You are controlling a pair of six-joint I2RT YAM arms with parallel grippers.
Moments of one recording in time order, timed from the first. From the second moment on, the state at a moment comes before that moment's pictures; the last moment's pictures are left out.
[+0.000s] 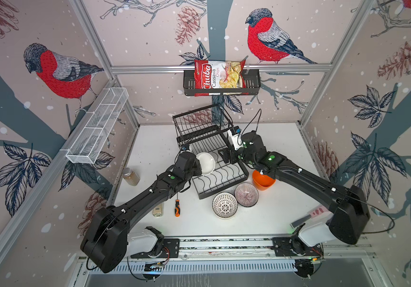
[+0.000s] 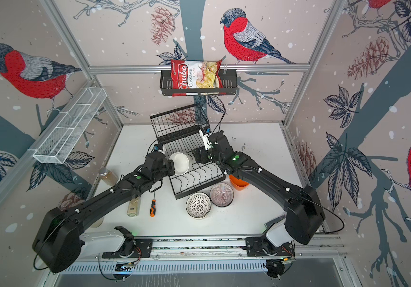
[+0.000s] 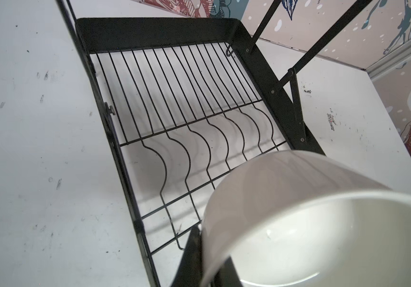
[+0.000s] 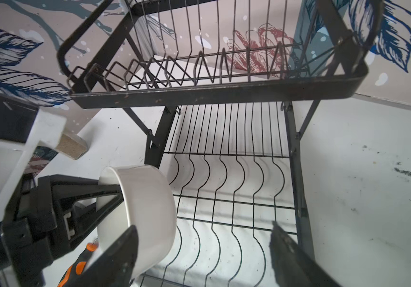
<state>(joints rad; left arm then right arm) -0.55 1.24 0.77 -0.17 -0.15 -0.53 0.76 1.47 1.21 -0.25 -0.07 0.21</state>
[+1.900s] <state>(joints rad) -0.51 1.16 0.69 0.15 0.10 -0.44 0.72 1.55 1.24 -0.22 -0.53 0.19</state>
